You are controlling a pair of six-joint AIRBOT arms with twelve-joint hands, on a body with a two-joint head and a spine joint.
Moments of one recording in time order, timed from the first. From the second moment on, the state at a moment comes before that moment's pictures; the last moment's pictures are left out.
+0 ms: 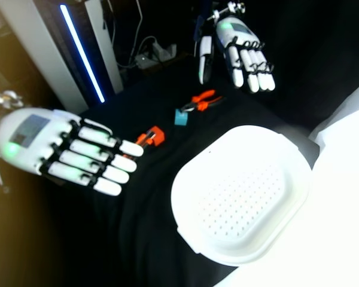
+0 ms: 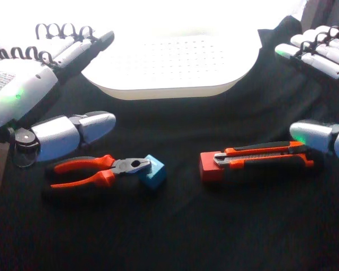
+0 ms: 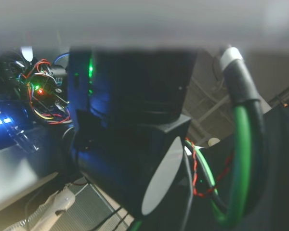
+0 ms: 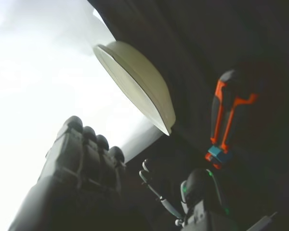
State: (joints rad) left arm 0.96 -0.88 0.92 -0.28 -1.06 1.29; right arm -0.98 -0.83 0.91 0.21 0.93 -1.11
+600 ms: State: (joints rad) left arm 1.09 -0.87 0.83 -0.27 -1.08 1.23; right arm -0.98 -0.84 0.91 0.20 0.91 -1.11
